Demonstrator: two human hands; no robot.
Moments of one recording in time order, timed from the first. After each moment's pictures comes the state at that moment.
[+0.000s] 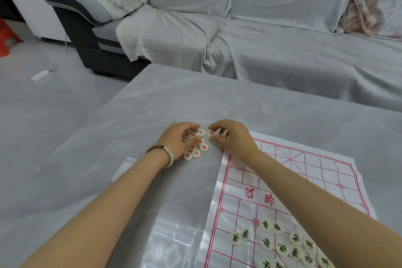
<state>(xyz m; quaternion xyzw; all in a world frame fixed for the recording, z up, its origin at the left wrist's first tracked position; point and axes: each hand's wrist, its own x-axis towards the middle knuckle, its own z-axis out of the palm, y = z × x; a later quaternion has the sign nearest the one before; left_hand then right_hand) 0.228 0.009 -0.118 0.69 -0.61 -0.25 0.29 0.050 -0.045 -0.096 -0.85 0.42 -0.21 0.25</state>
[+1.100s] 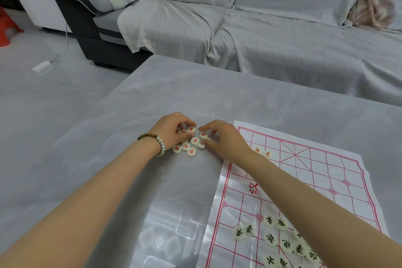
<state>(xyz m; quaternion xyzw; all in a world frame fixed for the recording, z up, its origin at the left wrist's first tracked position) 0.250 0.012 -0.106 0.68 -0.66 -0.20 0.23 0.070 -0.025 -0.101 -0.86 0.41 -0.15 0.27</state>
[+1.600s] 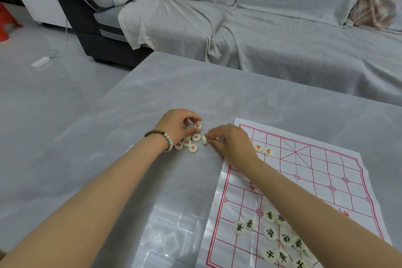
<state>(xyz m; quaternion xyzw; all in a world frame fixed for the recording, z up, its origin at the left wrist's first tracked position) 0.237 0.014 -0.098 0.69 -0.64 -0.21 0.27 0.057 -0.017 -0.114 -0.87 0.41 -0.18 0.20</state>
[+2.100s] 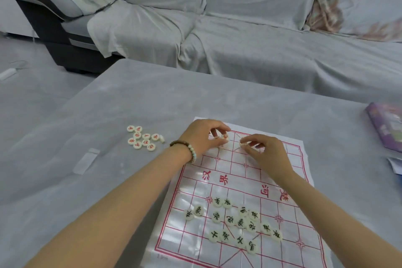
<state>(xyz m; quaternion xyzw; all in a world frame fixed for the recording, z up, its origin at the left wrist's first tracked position) 0.088 0.004 -0.080 0.58 -0.72 -0.26 0.30 -0.112 -0.012 -0.101 -0.74 0.55 -0.29 0.26</state>
